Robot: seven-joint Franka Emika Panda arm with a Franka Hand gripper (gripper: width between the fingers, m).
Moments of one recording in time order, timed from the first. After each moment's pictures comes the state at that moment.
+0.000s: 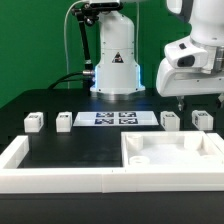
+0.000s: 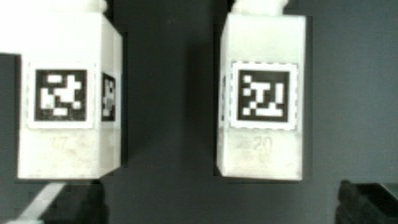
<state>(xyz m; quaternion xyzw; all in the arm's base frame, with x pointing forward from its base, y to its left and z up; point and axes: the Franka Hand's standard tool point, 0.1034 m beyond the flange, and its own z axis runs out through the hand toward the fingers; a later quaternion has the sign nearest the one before) 0.403 0.166 0.048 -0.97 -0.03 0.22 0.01</state>
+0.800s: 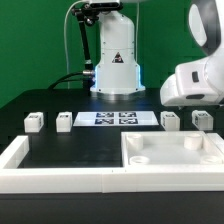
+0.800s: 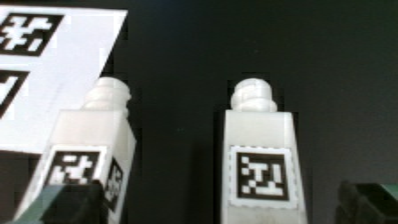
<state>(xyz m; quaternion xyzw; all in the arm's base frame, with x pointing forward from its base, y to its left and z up) 0.396 0.173 0.038 -0.89 -0.03 0.45 -0.01</state>
